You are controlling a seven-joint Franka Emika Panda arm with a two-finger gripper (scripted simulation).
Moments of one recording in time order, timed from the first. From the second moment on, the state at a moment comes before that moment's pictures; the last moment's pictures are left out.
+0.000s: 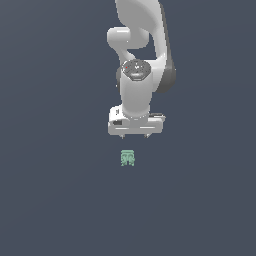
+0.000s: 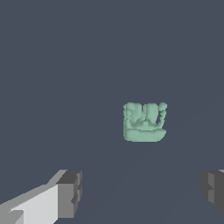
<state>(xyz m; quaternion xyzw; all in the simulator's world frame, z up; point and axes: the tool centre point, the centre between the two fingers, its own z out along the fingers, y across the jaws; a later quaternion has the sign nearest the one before) -0.002 0.028 0.167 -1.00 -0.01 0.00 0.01</state>
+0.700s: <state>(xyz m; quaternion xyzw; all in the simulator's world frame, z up) 0.012 0.016 0.136 -1.00 -0.01 0.00 0.01</state>
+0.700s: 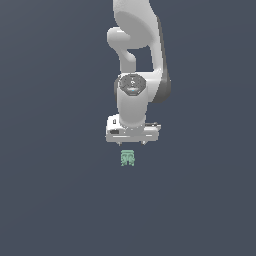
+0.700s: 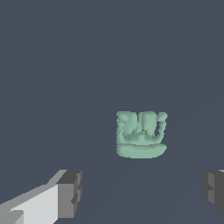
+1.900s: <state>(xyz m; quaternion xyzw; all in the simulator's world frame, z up) 0.025 -0.001 0.059 -1.00 0.00 0.00 0.00</state>
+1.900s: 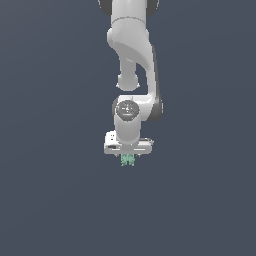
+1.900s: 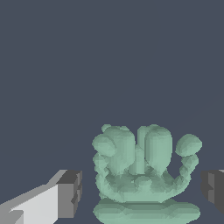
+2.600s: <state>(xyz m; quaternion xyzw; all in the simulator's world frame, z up) 0.027 -0.001 0.042 -1.00 0.00 0.00 0.00</state>
